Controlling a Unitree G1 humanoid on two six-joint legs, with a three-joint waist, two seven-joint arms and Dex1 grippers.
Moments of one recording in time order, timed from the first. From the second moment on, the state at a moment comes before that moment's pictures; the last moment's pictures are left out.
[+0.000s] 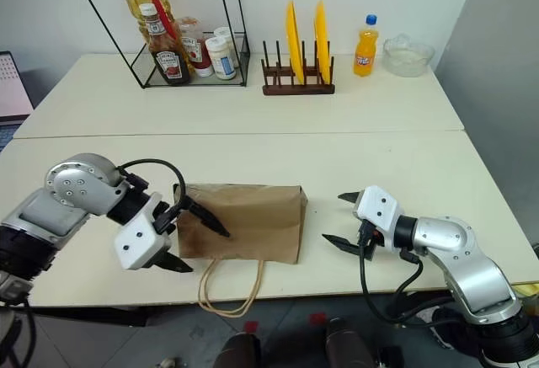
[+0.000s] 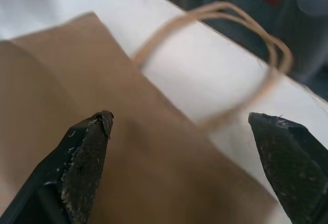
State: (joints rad) left arm -0.69 1.12 -0.54 0.22 -0.31 -0.80 -1.61; right arm -0.20 -0.70 0.11 -0.45 0.26 0.44 0.85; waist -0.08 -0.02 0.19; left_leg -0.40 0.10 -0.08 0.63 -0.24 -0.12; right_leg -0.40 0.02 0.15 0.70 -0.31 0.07
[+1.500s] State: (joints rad) left arm -0.59 0.80 -0.23 0.00 -0.45 0.31 -1.31; right arm -0.11 -0.73 0.25 -0.13 -0.28 -0.78 0.74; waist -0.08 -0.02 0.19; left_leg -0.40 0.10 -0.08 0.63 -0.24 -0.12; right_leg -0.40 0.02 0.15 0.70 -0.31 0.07
